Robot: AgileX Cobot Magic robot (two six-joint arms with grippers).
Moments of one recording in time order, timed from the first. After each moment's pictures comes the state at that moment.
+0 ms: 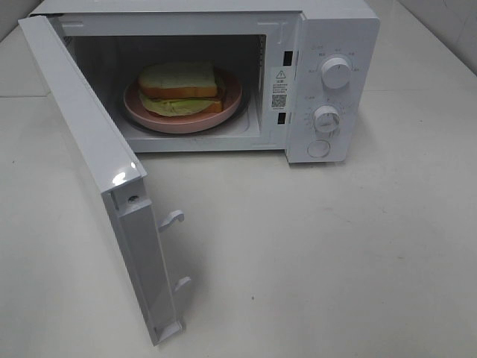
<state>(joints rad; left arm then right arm) -0.01 0.00 -0.50 -0.01 1.04 0.05 0.04 0.00 -0.51 -0.14 1.04 0.10</state>
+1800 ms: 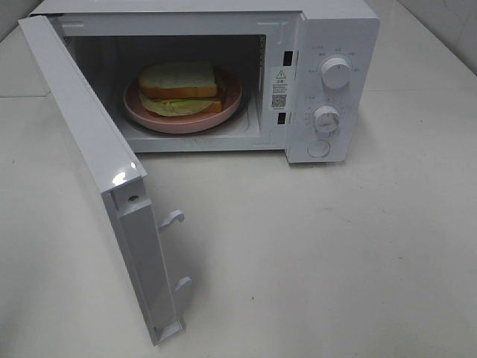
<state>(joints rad) -0.01 0.20 -0.54 -0.01 0.87 0.04 0.04 0.00 -0.51 -0.14 1.04 0.10</state>
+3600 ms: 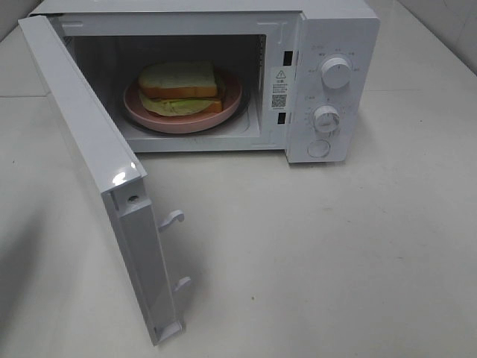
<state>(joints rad) -0.01 1.13 -0.24 0.13 -0.57 0.01 0.04 0.00 -0.51 -0.14 1.04 0.10</state>
